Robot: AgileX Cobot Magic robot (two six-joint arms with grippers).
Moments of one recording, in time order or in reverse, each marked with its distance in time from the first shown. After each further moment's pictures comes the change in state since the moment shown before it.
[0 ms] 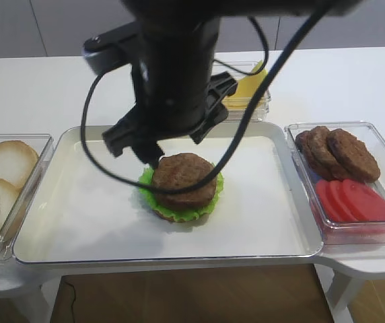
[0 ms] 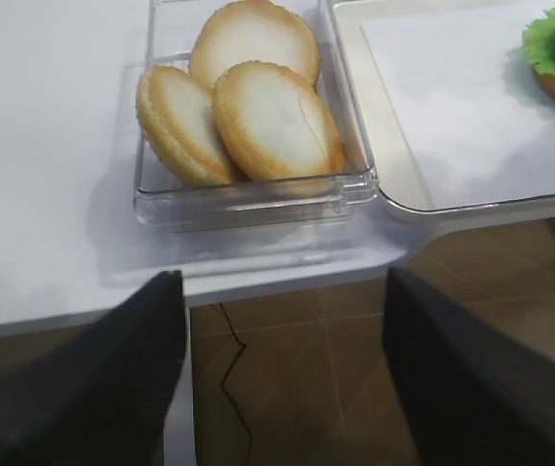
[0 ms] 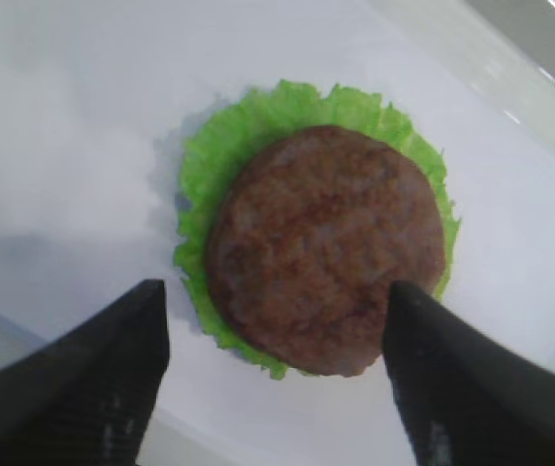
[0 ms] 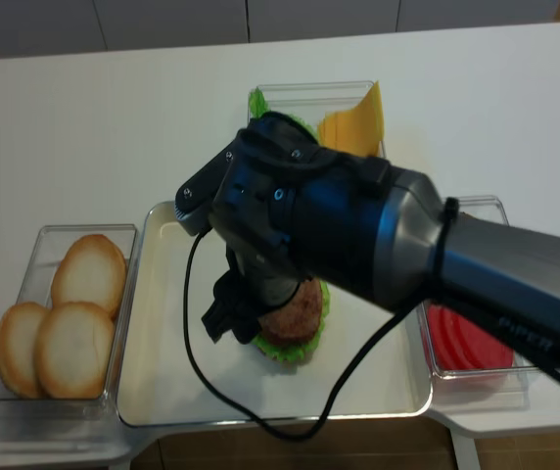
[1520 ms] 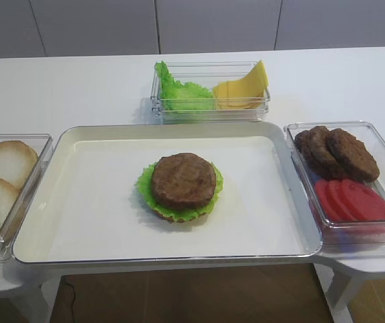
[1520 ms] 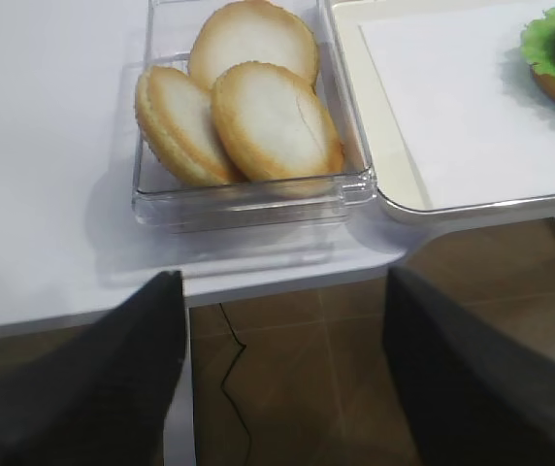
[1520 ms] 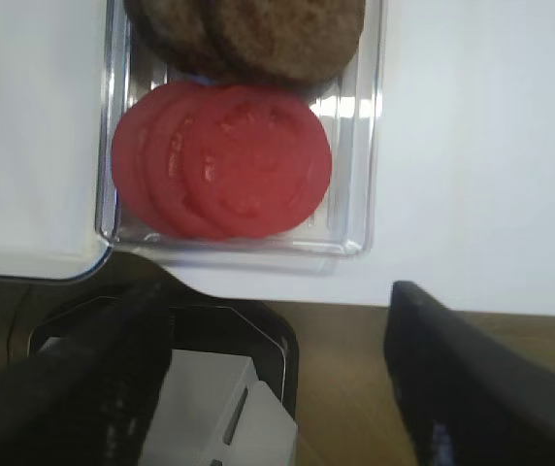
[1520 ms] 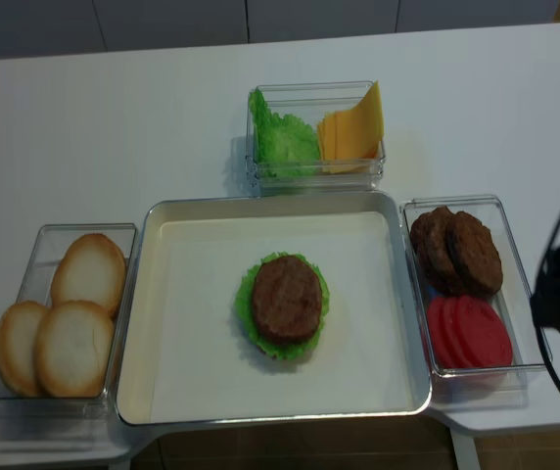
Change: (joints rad) left arm 0.000 0.000 0.000 0.000 0.000 0.000; right arm -0.832 -0.809 0.612 0.359 0.075 -0.377
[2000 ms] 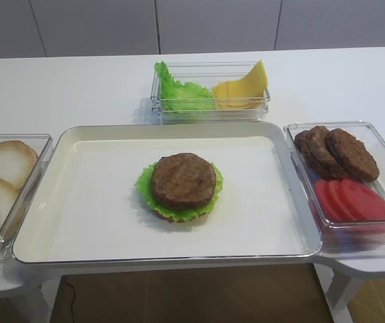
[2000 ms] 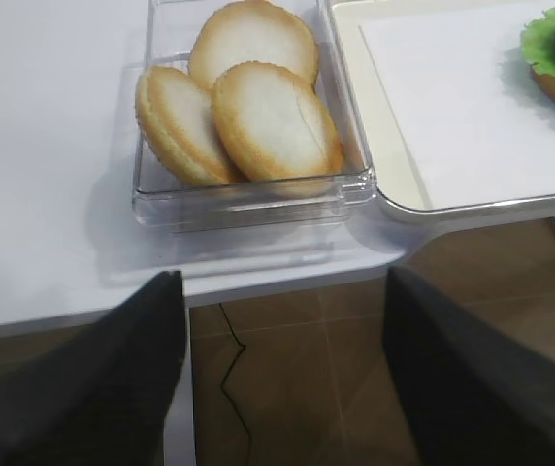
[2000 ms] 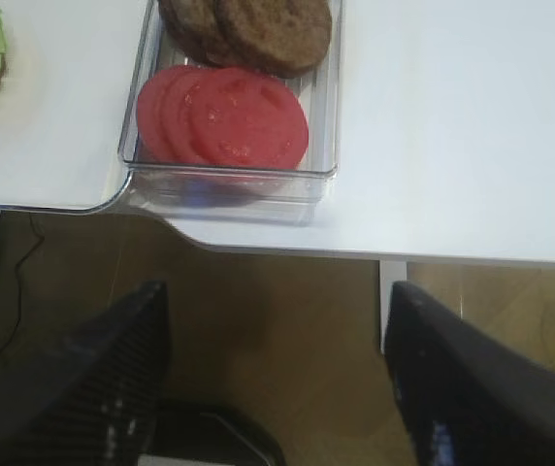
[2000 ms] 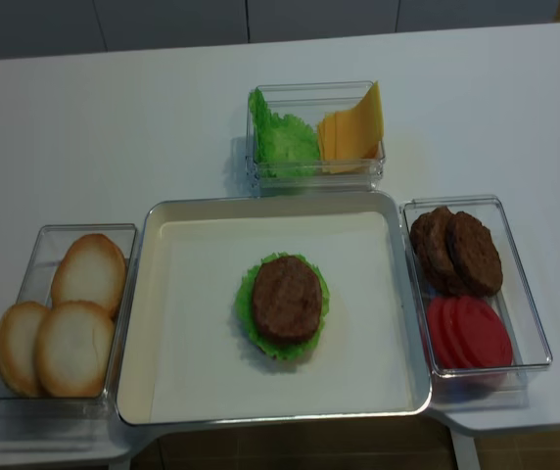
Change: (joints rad) left arm 0.000 0.000 0.000 0.000 0.000 0.000; right arm -0.002 -0.626 0.211 -0.033 0.067 0.000
